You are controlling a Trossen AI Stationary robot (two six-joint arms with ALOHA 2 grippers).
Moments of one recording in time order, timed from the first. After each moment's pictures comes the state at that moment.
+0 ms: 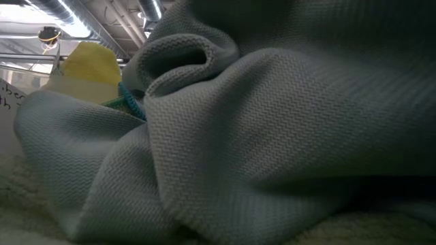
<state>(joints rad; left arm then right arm) -1.05 1.27 1.29 -1.26 -0.96 -1.04 0.51 1.92 1.66 -1.23 0.27 0.78</state>
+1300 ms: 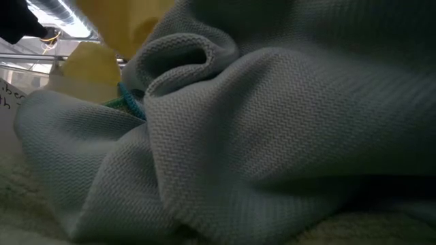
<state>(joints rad) -1.06 0.98 0.66 -0.72 -0.98 -1.10 0.28 1.96 2.24 -0.51 0.11 0.15</state>
